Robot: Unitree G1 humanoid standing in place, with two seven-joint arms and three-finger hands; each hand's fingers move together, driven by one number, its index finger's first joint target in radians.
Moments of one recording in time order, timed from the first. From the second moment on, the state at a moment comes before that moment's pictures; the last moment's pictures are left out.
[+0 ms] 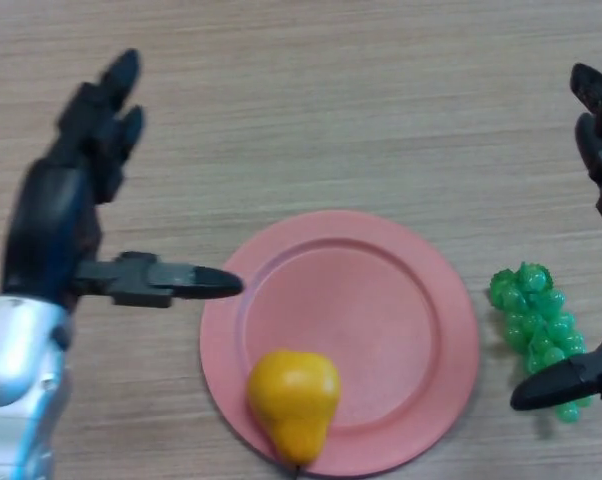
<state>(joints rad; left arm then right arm) -0.11 0.24 0.11 -0.43 -0.15 0.27 -0.07 0.04 -0.25 -0.22 -0.82 0.12 0.52 0.36</state>
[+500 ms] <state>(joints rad) -0.03 0.29 0.27 -0.53 -0.39 0.37 -0.09 0.03 -0.25 -0.19 -0.79 0.15 0.52 0.35</state>
